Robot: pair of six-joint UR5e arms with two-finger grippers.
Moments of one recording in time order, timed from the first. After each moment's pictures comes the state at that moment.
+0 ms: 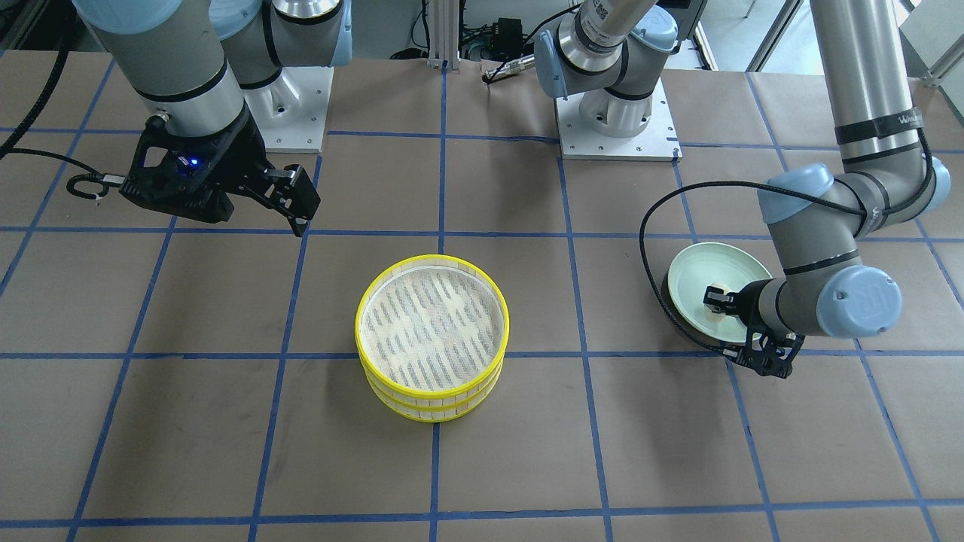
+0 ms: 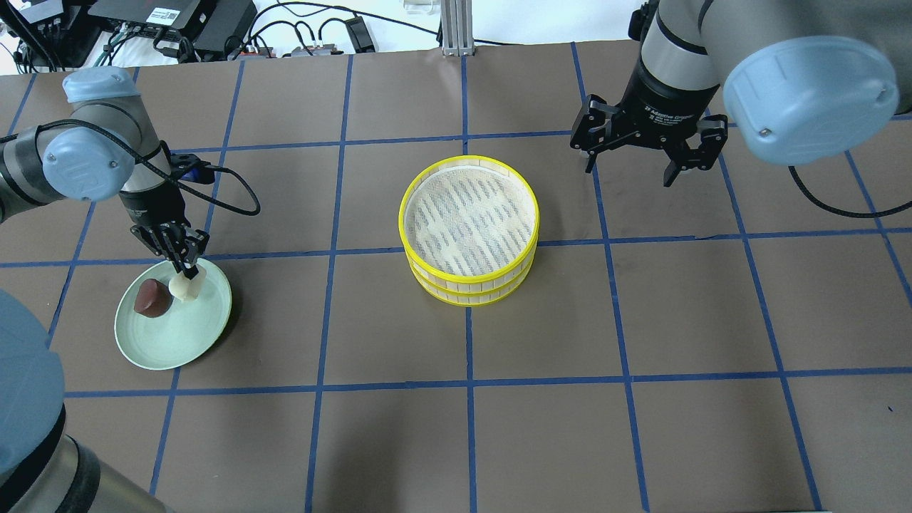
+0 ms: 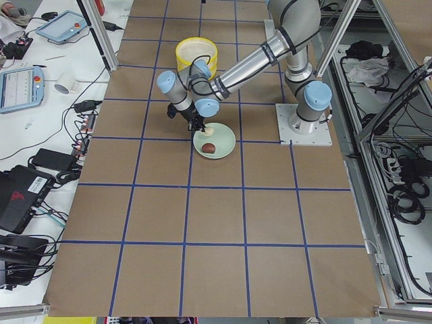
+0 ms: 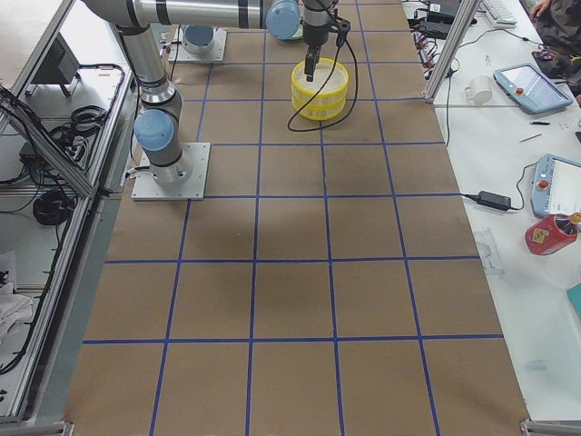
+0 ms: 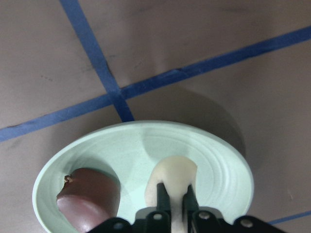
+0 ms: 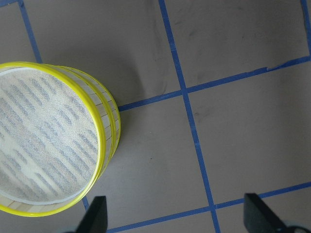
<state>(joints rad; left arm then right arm) -1.24 -1.99 -1.70 -1.41 1.76 0.60 1.63 -1.53 1.62 -1.67 -1.54 0.32</state>
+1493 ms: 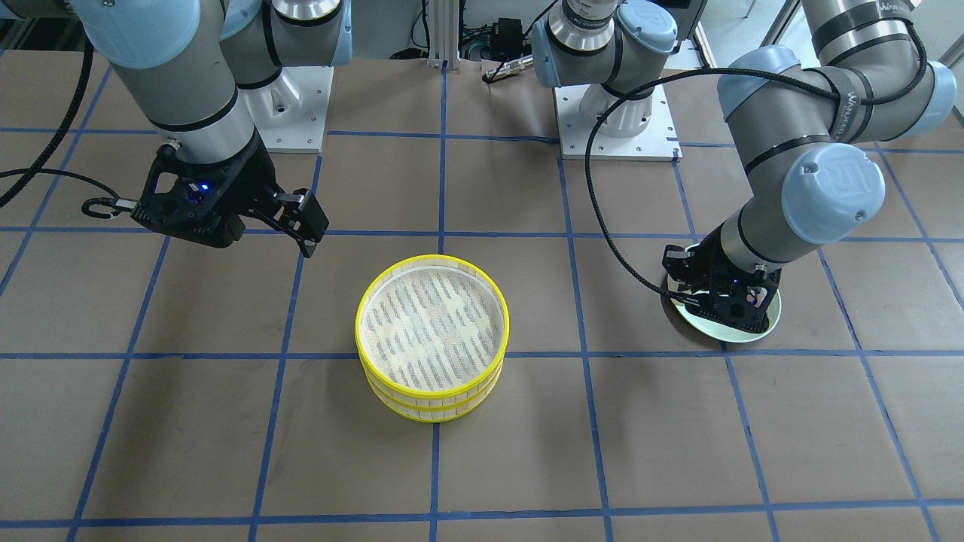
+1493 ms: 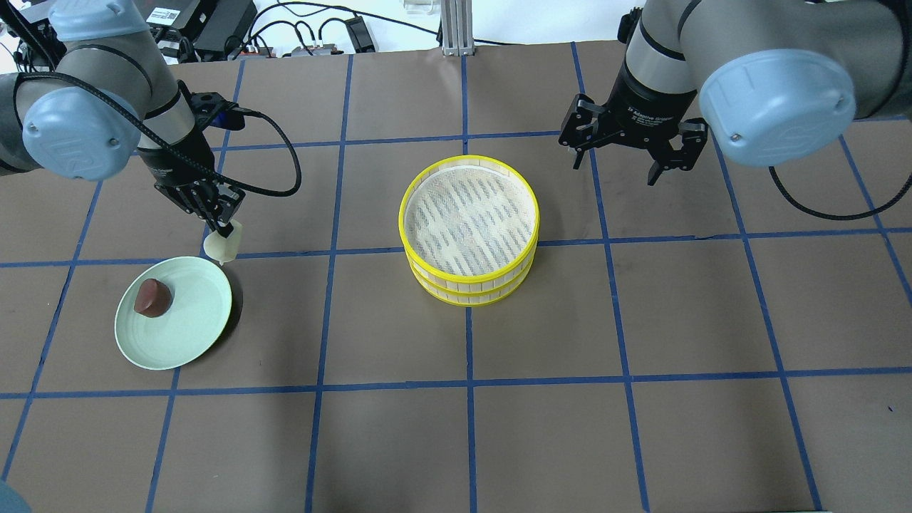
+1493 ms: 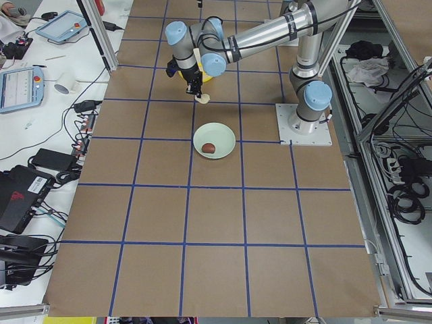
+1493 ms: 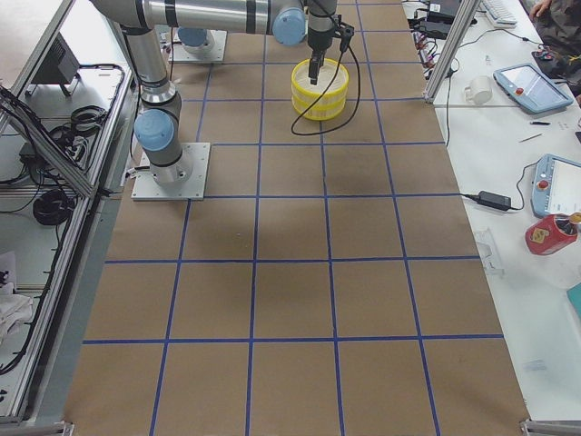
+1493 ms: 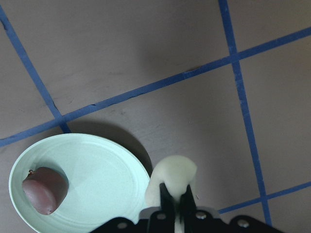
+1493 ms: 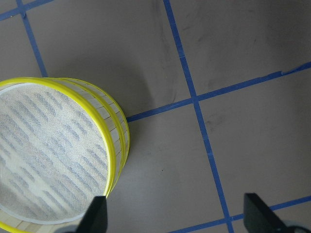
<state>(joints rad) -1.40 -1.79 -1.68 -1.45 1.65 0.49 1.64 -1.49 1.63 -1.74 -1.53 0.36</state>
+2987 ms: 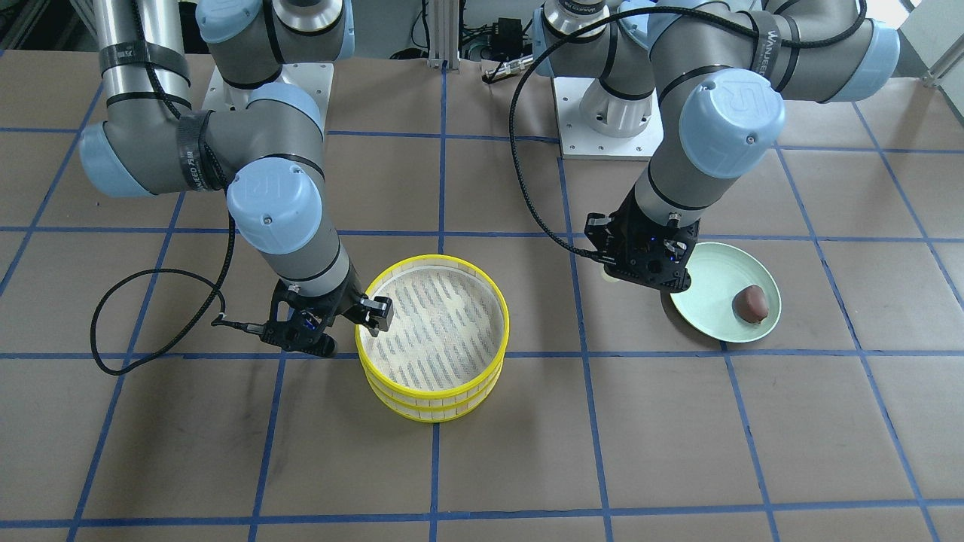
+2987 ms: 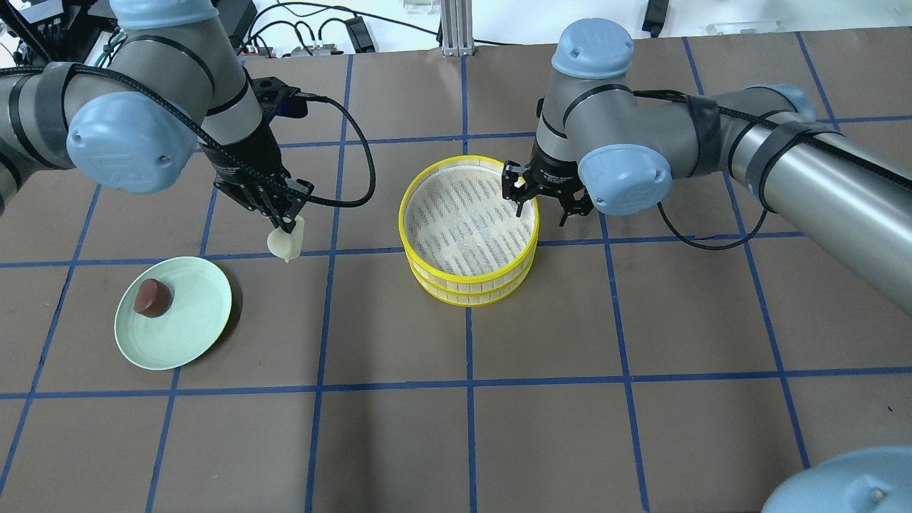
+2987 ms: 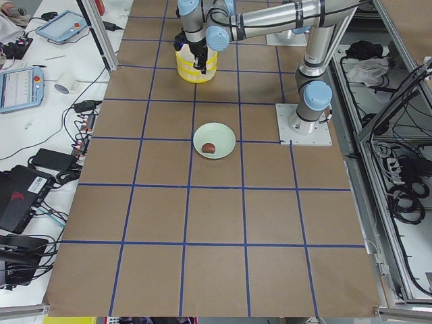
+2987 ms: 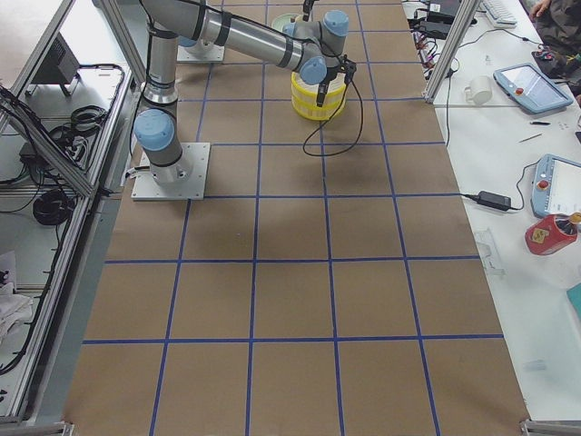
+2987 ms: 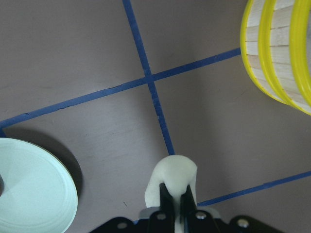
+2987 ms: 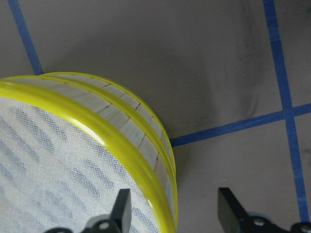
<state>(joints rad) -1.57 -1.71 -1.68 -1.47 1.57 0.27 1.74 -1.22 1.71 -2.03 -1.49 0.43</state>
